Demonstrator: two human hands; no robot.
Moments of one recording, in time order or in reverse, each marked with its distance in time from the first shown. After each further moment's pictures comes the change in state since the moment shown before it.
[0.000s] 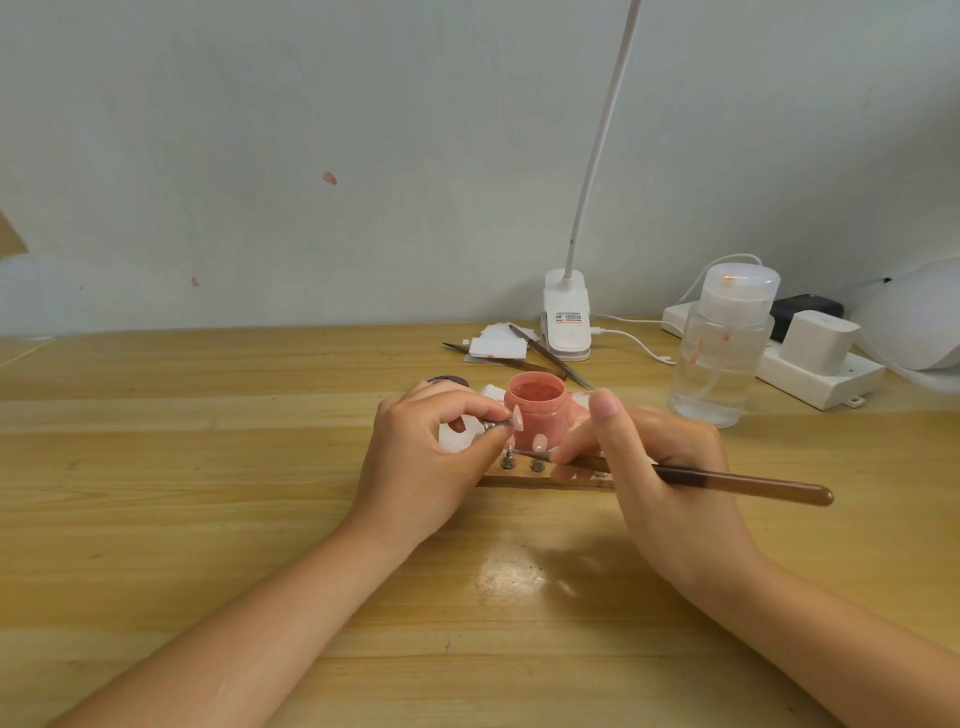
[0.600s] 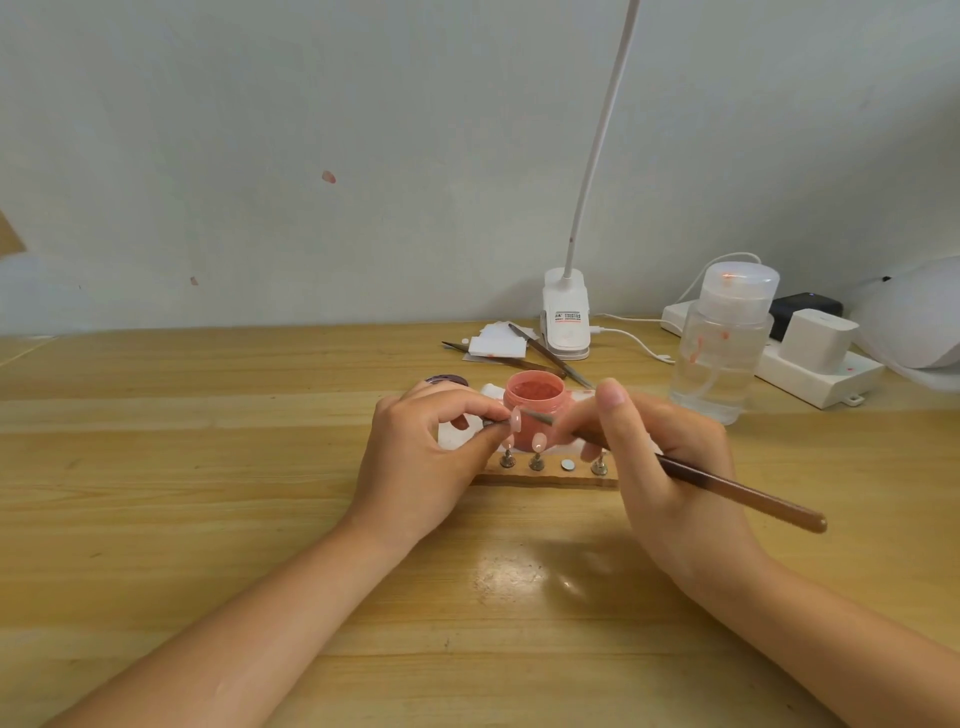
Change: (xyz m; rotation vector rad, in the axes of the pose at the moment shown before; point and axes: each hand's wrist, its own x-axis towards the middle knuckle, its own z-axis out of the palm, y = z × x) left_hand 0.000 -0.003 -0.001 0.004 -0.005 0.056; right_hand 0.001 -0.002 -0.001 0.044 0.014 -0.013
